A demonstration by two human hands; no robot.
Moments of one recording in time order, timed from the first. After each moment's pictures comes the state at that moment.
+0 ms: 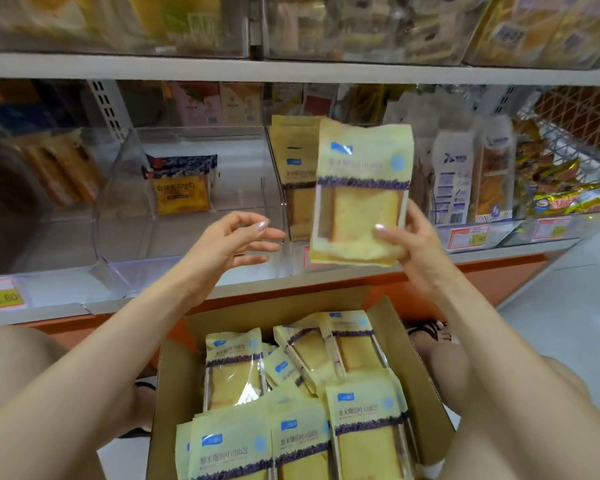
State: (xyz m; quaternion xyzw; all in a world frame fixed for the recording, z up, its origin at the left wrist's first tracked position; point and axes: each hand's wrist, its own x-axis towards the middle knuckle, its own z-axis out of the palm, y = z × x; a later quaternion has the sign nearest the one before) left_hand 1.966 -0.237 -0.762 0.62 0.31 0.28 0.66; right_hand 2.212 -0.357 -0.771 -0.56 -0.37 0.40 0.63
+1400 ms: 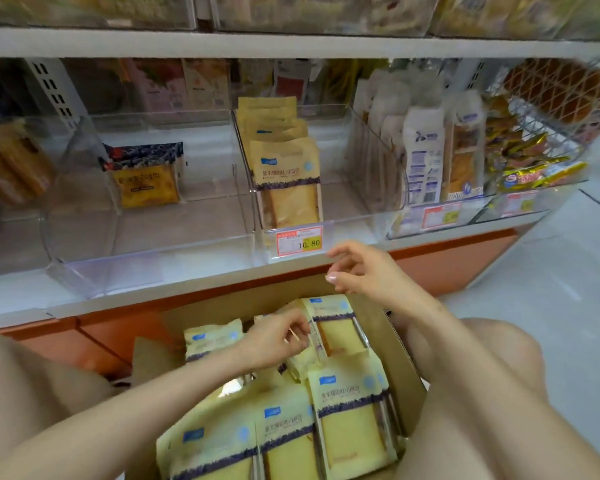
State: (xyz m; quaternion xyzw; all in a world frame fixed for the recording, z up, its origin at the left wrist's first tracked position) left_hand 2.010 -0.304 -0.889 0.86 0.26 -0.01 0.44; right_hand 2.185 -0.387 -0.794 -0.73 -0.50 0.32 0.33
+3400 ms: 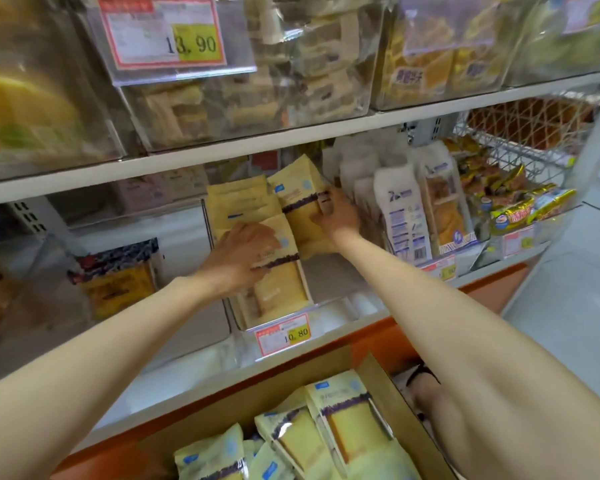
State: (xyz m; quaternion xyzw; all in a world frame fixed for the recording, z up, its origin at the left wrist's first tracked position) left_hand 2.105 -0.140 -0.760 0.97 0.21 0.10 0.05; right_hand 2.309 -0.194 -0.780 -0.80 -0.39 0.09 0.44
